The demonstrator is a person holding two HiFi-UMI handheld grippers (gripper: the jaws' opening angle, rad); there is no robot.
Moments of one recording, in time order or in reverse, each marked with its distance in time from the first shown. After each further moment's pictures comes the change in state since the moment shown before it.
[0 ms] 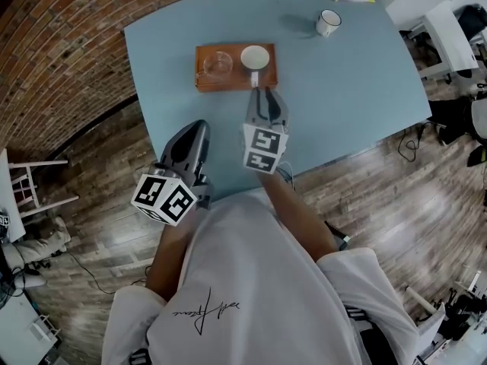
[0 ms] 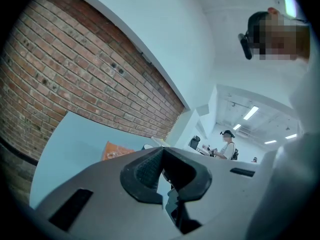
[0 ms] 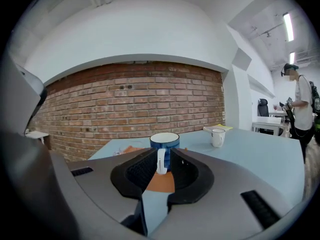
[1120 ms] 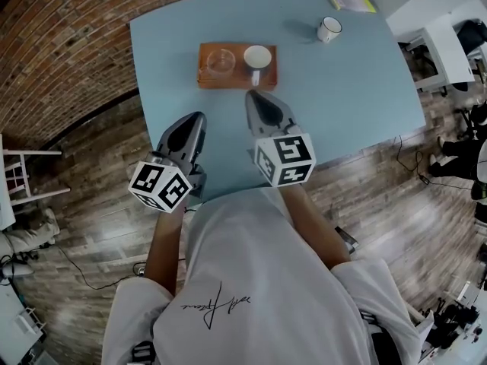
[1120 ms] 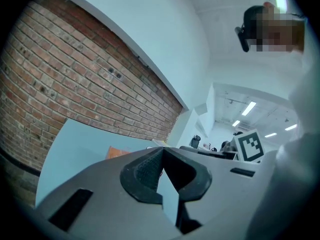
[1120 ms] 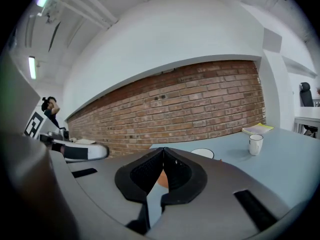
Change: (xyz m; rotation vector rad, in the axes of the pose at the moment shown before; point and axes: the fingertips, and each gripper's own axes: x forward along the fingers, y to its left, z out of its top) left arm -0.003 0.009 0.000 0.070 -0.031 -0.009; right arm -0.053 0.046 0.066 0.005 0.022 0.457
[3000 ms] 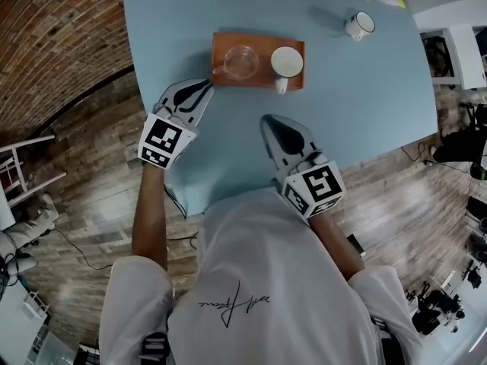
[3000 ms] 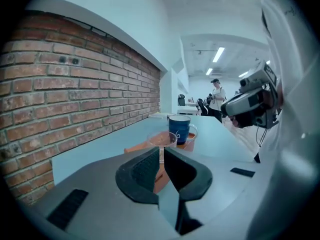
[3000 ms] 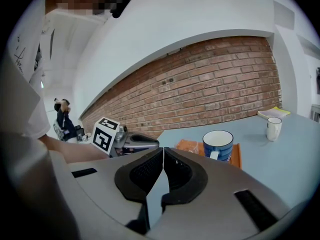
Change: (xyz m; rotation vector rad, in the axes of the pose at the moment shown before) left arm 0.084 0.108 -0.041 0.533 0.354 -0.150; right arm 0.012 0.019 -0.035 0.039 0.168 0.159
